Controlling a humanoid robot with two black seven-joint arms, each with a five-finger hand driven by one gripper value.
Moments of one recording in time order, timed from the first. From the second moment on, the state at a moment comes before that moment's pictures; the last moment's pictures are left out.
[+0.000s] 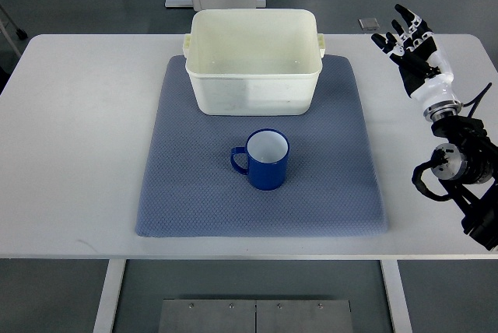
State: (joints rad) left arm -0.01 0.00 -0.59 -0.14 0.35 -0.04 -0.01; right arm 0.70 -0.23 0.83 0.81 -0.31 0.06 0.51
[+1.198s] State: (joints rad) left arm -0.01 0.00 -0.59 -0.14 0.35 -0.04 -0.01; right arm 0.70 -0.23 0.83 0.81 -0.31 0.06 0.52
